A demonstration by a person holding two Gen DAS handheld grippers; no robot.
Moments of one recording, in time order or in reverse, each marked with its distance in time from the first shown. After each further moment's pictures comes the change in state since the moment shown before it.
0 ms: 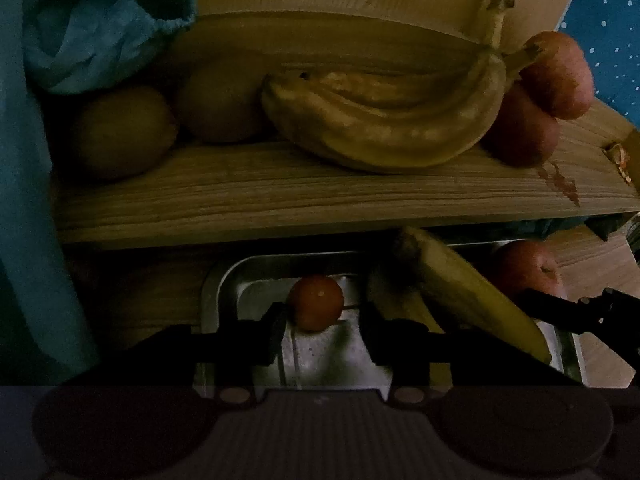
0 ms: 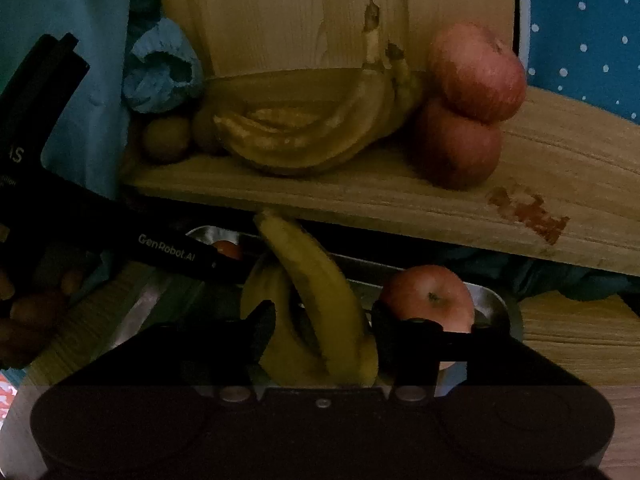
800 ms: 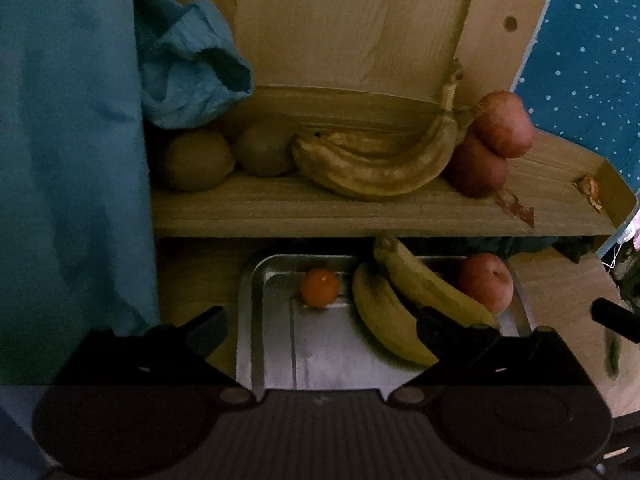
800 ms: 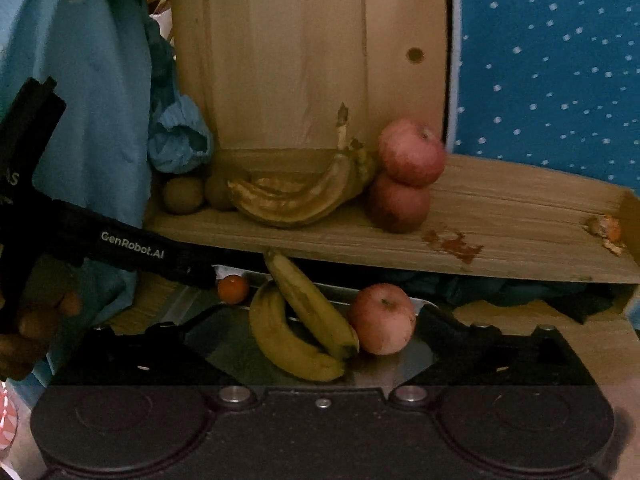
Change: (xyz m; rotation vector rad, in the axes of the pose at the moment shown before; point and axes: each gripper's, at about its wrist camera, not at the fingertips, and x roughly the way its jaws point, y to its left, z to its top) left arm -0.083 -0.009 -0.044 -0.041 -0.156 0.031; right arm -0.105 0.017 -0.029 0.025 -0.186 -0.116
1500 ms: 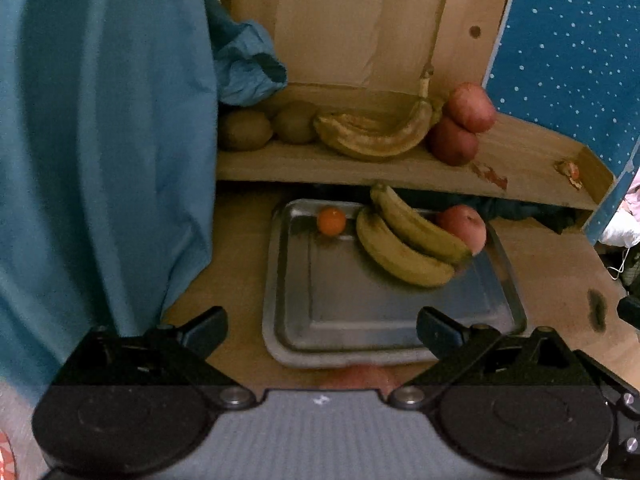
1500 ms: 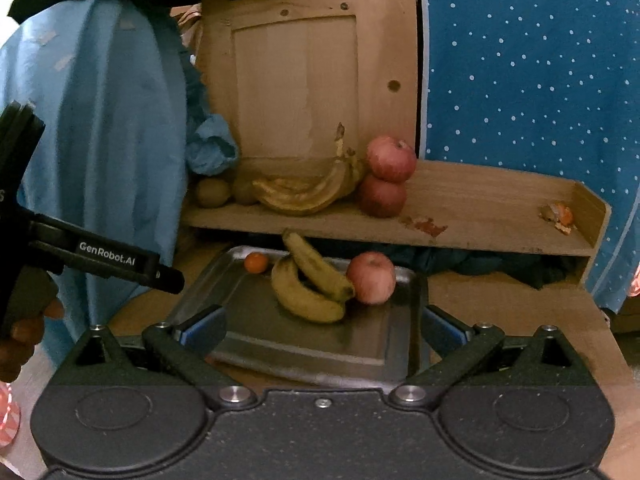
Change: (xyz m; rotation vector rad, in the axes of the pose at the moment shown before) left arm -0.091 -0.010 -0.081 -0.031 -0.055 0.068; right arm -0.109 0.012 -0.048 -0.001 -0.032 -0.004
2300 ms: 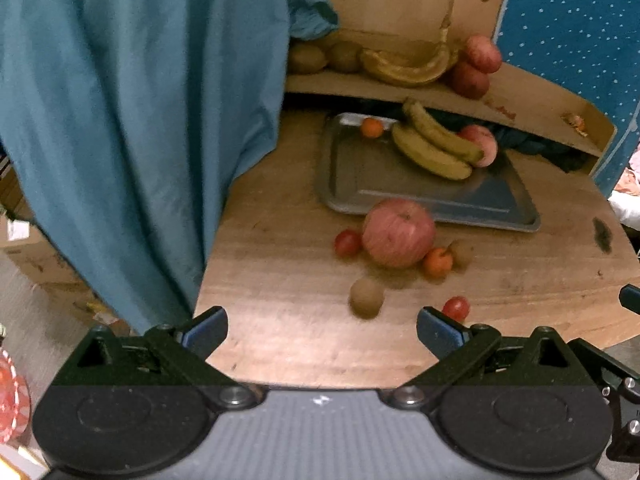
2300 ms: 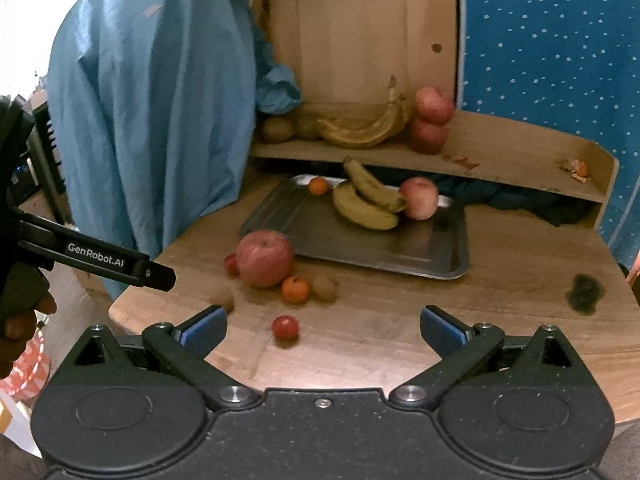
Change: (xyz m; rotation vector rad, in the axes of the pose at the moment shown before) left arm -0.069 0.021 -0.115 -0.049 0.072 0.086; right arm -0.061 0.044 -0.064 -0.044 0.107 0.101
